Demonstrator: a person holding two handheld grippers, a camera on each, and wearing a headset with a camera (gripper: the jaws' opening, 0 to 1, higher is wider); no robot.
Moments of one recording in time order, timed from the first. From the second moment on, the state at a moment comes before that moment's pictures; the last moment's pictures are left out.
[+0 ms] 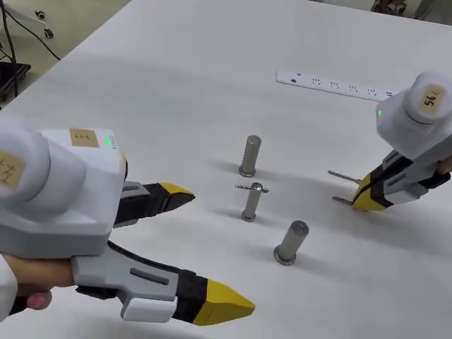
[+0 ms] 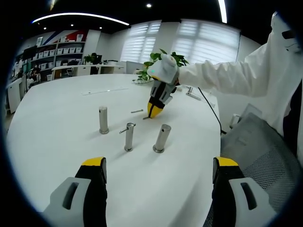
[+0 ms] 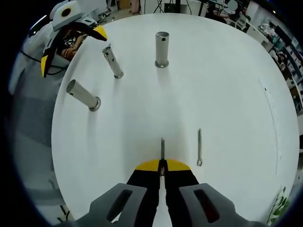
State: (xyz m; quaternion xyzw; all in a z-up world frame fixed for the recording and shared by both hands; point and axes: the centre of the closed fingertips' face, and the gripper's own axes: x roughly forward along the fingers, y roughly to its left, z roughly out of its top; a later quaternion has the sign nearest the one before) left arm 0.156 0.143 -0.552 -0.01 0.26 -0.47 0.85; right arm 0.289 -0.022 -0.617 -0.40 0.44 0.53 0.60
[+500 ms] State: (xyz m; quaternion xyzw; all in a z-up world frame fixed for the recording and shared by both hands) left arm 0.155 0.141 -0.548 -0.01 0.25 -0.47 0.85; right arm 0.285 -0.020 -0.616 -0.40 0.44 0.53 0.60
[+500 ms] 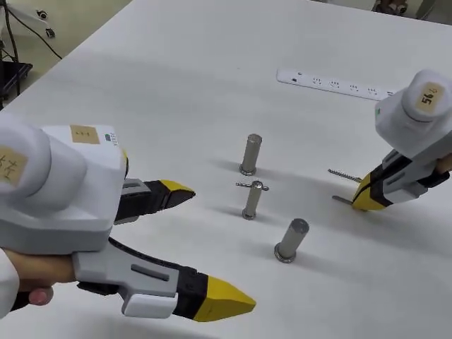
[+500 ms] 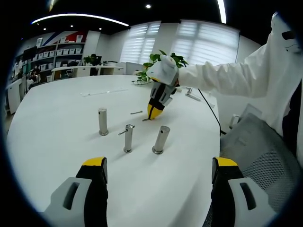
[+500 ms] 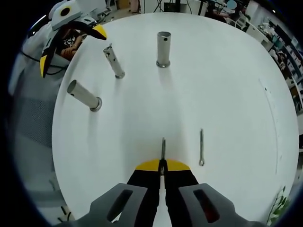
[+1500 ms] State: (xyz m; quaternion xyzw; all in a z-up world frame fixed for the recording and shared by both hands) left arm 0.164 0.132 -0.532 -0.02 0.24 -0.48 0.85; right arm 0.262 -0.029 -0.574 -0.39 0.37 0.52 0.67
